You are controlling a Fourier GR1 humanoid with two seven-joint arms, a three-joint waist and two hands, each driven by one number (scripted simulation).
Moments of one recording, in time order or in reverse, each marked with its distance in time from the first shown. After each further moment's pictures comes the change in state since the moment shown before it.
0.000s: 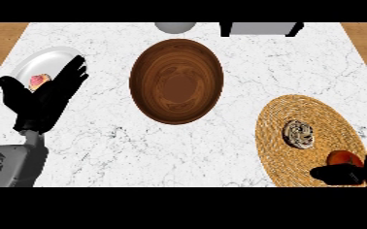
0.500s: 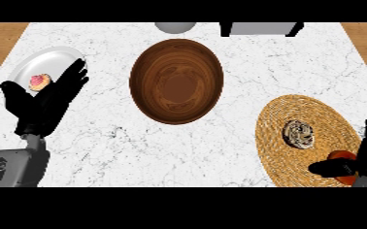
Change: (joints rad) left arm 0.026 -0.041 0.030 -0.023 -0.045 -0.027 0.007; right arm -0.016 -0.014 -0.057 0.150 -0.016 -0.067 -0.032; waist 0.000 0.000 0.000
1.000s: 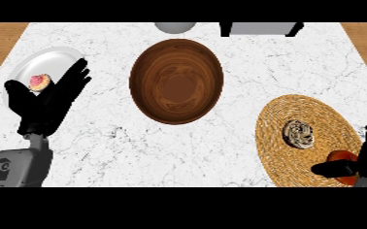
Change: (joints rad) left arm -0.004 -0.040 0.023 -0.020 -0.040 -0.015 0.028; right arm 0.019 -0.034 -0.055 0.130 -0.047 -0.102 -0.069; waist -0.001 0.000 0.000
